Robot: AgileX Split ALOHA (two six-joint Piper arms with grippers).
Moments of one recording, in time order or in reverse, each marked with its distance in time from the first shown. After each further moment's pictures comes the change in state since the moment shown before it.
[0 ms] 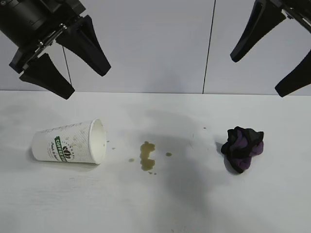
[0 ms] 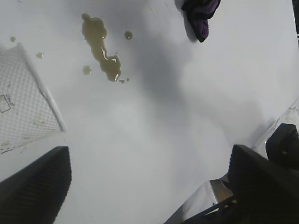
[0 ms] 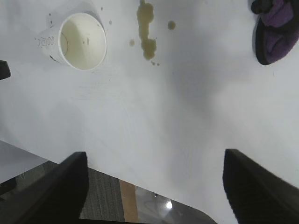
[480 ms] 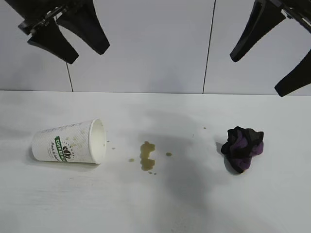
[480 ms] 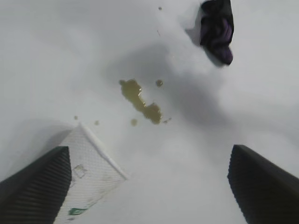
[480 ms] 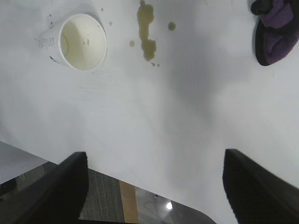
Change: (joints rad) left arm -0.078 0.001 -0.180 0.245 0.009 0.322; right arm 0.000 0.000 0.000 0.000 -0.009 0.000
